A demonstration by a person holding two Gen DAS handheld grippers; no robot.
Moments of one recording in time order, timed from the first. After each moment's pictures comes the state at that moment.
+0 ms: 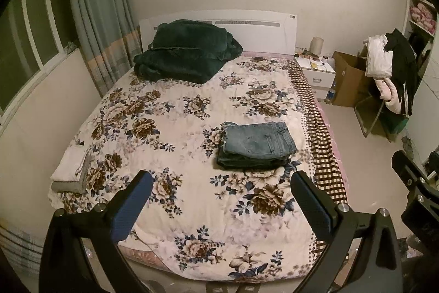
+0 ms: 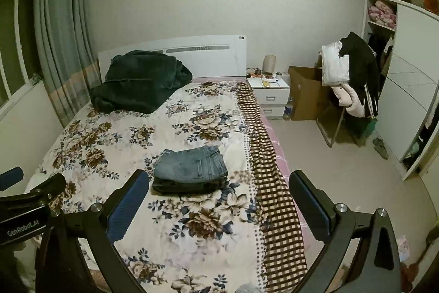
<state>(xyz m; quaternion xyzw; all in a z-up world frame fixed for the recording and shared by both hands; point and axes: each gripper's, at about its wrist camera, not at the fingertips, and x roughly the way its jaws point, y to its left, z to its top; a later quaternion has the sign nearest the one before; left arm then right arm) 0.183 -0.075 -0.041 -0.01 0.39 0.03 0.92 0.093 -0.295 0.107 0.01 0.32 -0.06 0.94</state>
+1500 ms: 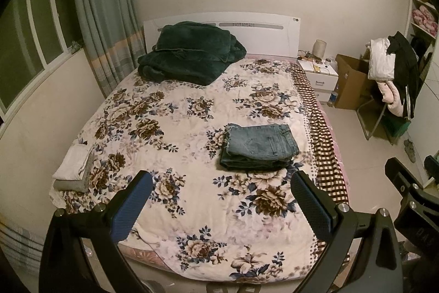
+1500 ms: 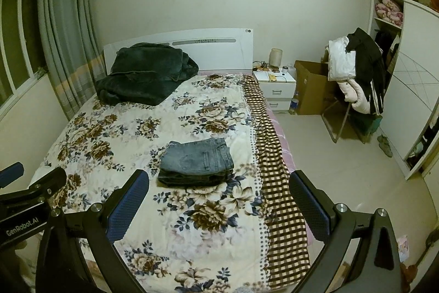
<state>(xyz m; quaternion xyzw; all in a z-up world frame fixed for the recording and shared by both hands) 0.179 -0.069 -0.036 -0.02 0.39 0.04 0.92 0.095 -0.282 0.100 0.01 0.34 -0.04 0.94</state>
